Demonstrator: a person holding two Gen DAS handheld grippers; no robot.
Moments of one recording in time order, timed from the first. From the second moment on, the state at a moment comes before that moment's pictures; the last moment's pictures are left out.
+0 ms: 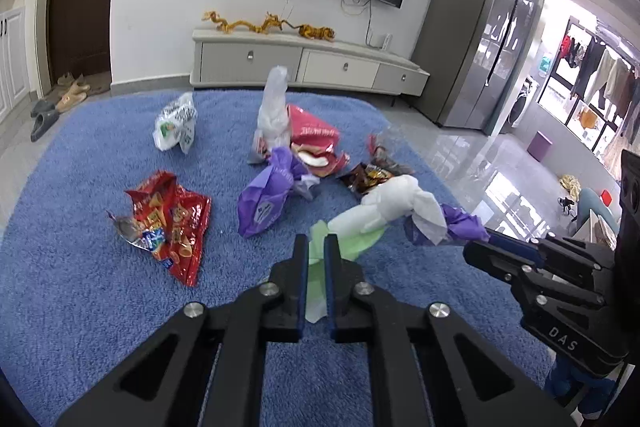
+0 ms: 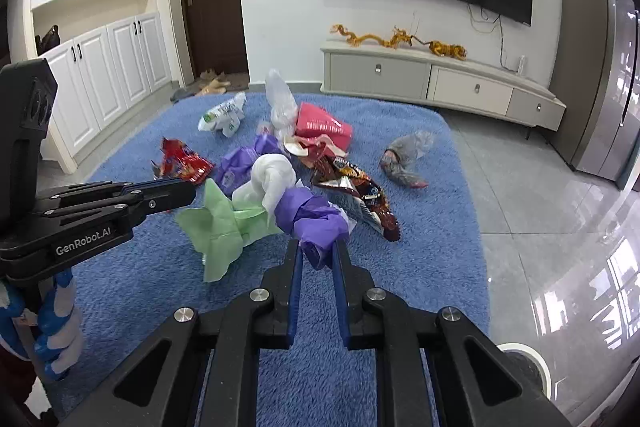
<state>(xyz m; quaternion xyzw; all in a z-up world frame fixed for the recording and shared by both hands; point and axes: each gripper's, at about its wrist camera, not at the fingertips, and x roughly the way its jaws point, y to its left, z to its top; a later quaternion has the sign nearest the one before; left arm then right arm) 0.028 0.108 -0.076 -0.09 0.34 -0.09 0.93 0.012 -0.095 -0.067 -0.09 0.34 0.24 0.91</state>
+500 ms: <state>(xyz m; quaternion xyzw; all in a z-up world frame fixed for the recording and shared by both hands) 0.023 0.087 -0.068 -0.08 0.35 -0.13 0.92 -0.014 -0.120 -0.046 -0.08 0.30 0.21 0.93</state>
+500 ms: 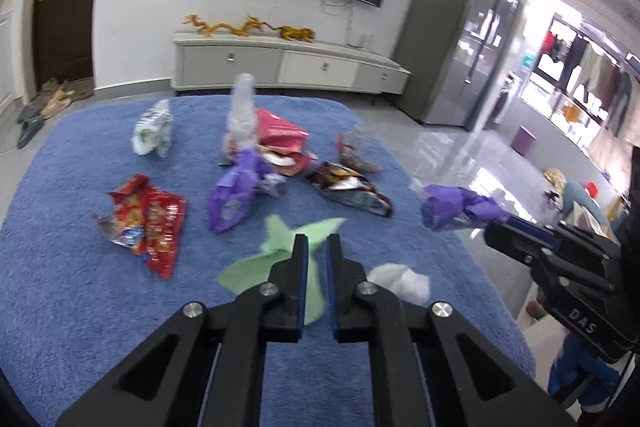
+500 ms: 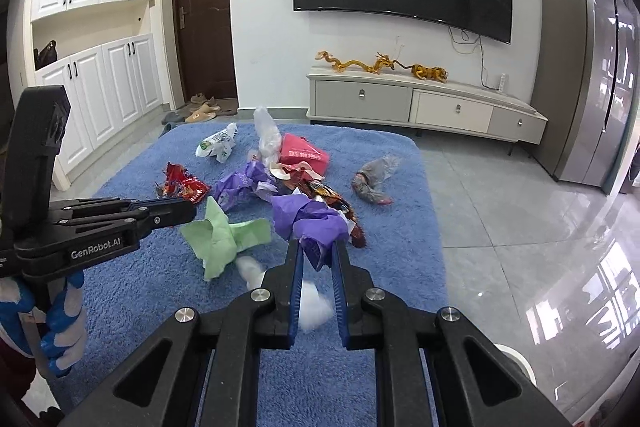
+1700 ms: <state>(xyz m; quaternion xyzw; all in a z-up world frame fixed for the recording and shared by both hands) 0.075 -0.121 -0.085 0.03 0.41 -0.31 0.86 -0.020 -0.313 -0.079 0.06 0.32 0.02 0.94</state>
